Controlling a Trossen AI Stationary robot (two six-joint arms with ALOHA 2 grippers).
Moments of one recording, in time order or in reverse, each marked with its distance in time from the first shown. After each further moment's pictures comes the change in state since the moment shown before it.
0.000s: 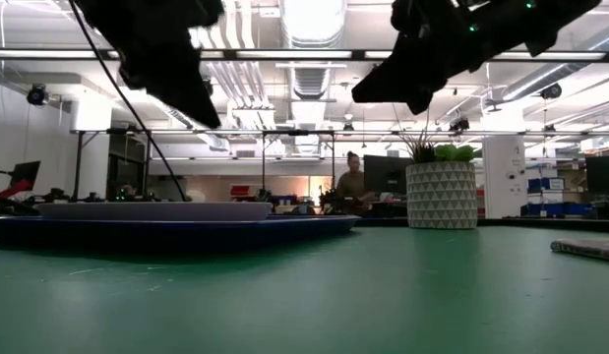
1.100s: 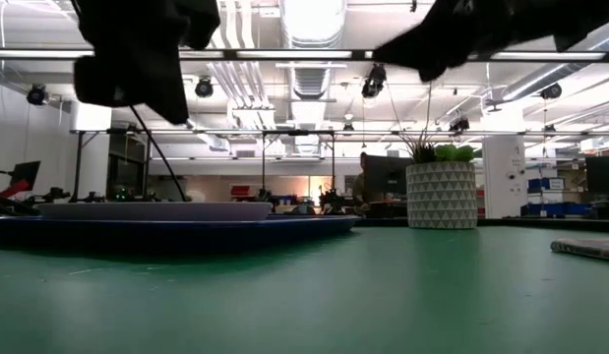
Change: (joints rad) left arm -0.001 0.019 0.059 -0.008 0.464 -0.404; right arm 0.045 -0.154 -0.123 0.157 -0.001 -0.249
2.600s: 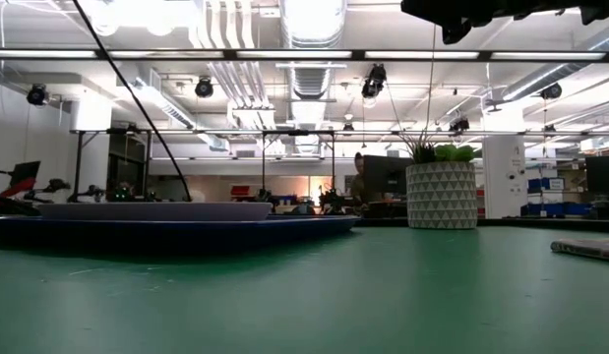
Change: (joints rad) left arm -0.304 0.064 0.375 -0.701 0.400 -0.742; right arm 0.000 -0.274 0.001 -0.124 0.000 -0.097
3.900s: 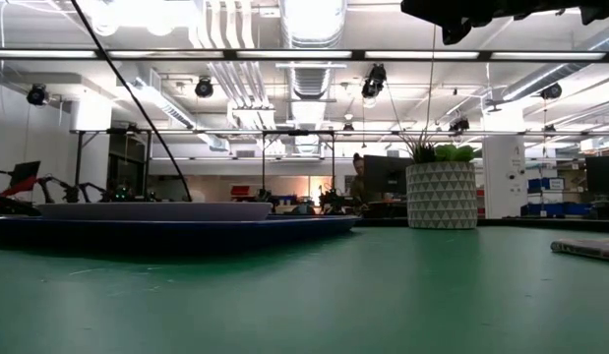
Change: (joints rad) left arm -0.084 0.000 -0.133 0.056 0.001 -0.007; right arm 0.000 0.000 0.000 -0.002 0.000 0.009
